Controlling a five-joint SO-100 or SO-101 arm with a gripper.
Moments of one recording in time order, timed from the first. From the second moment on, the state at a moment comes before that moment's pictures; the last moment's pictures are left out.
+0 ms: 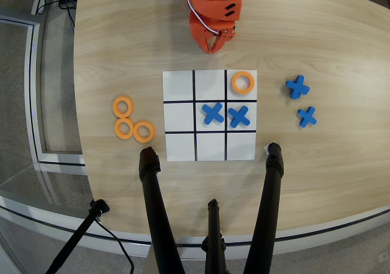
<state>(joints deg) -0.9 192.0 180.3 76.6 -90.0</state>
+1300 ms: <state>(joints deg) 21.6 90.1 96.8 55.7 -87.2</state>
